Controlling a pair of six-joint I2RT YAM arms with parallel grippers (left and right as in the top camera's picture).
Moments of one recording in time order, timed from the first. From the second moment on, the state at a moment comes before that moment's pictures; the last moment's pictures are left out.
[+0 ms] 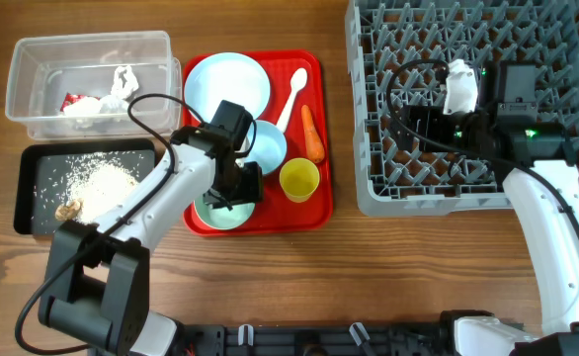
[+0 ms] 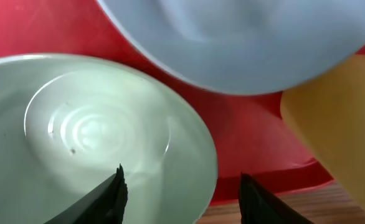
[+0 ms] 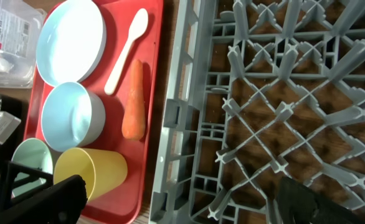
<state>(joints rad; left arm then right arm) -0.38 1.67 1.08 -0.91 0.18 -0.47 0.02 1.39 1.20 -0.81 -0.39 0.07</state>
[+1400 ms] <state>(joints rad) -0.53 1.89 1.40 -0.96 0.15 -0.30 0.02 1.39 1.20 -0.79 -0.39 0.07</state>
